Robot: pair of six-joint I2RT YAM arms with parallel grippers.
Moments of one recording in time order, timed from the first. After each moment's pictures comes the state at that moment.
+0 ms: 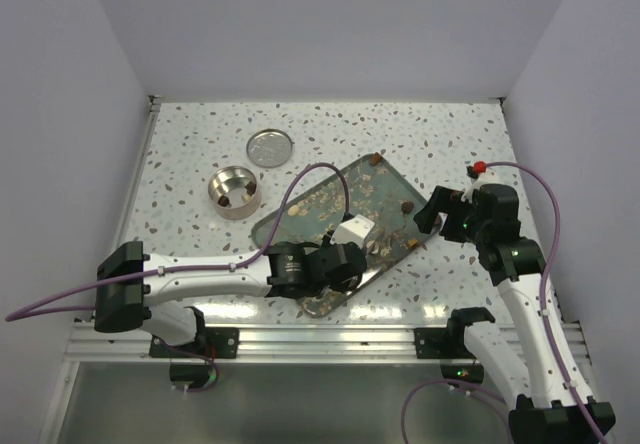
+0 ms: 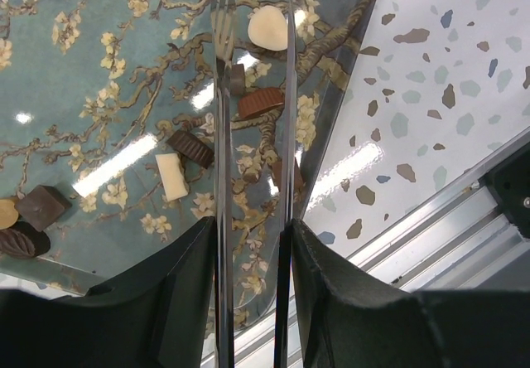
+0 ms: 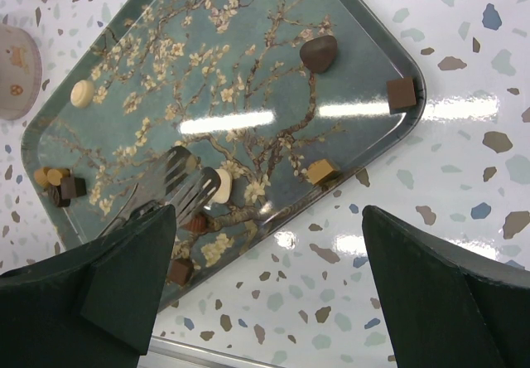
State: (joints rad) left arm -1.34 1.46 1.10 -0.54 -0.49 -0.61; right arm 0.10 0.74 0.79 -0.70 -0.15 0.37
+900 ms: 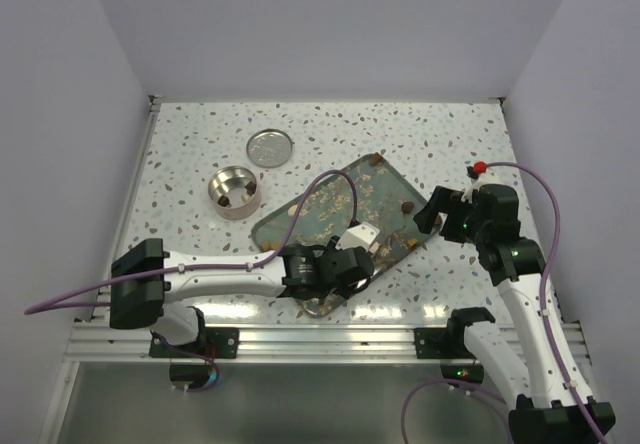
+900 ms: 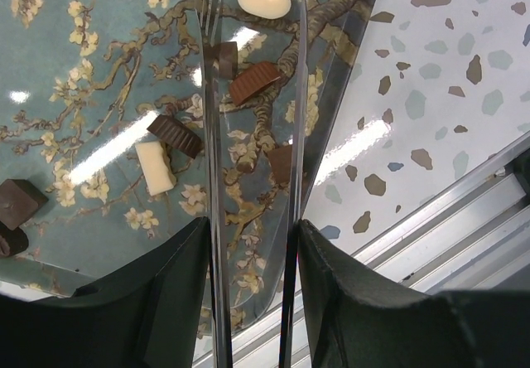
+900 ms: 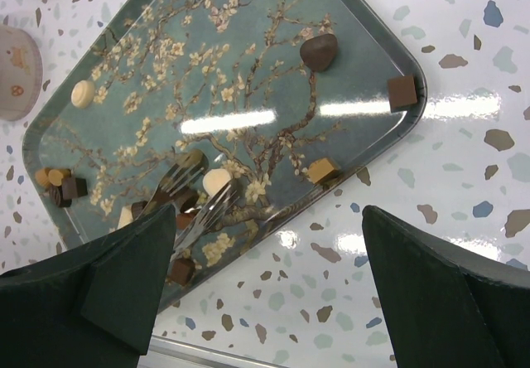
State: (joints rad) left arm -1.34 1.53 1.11 -0.55 -0.45 -0.62; right arm 0.10 0.74 0.79 -0.71 -0.15 0.37
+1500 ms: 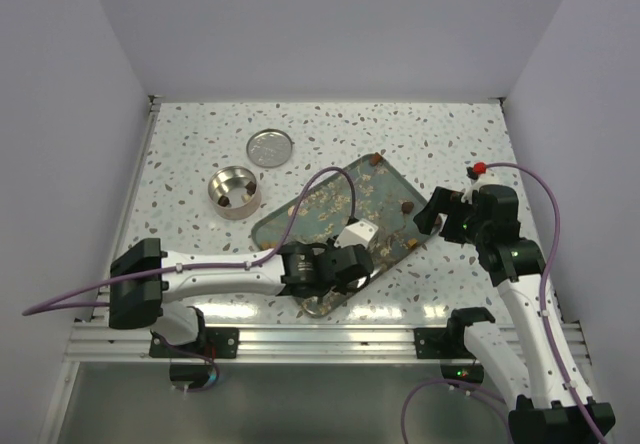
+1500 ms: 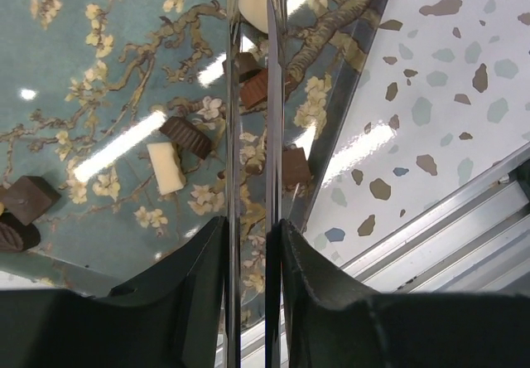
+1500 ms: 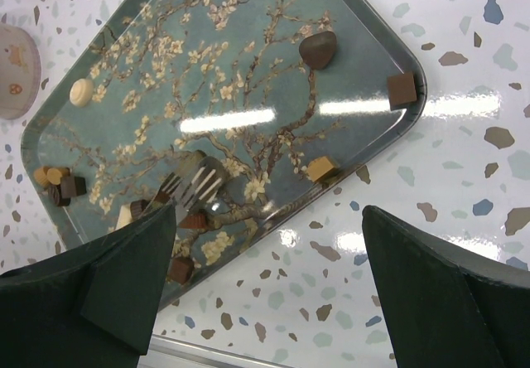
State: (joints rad) left arm -1.34 1.55 1.13 -0.56 -0.46 -0.62; right arm 0.10 0.73 0.79 -0.71 -0.15 0.37
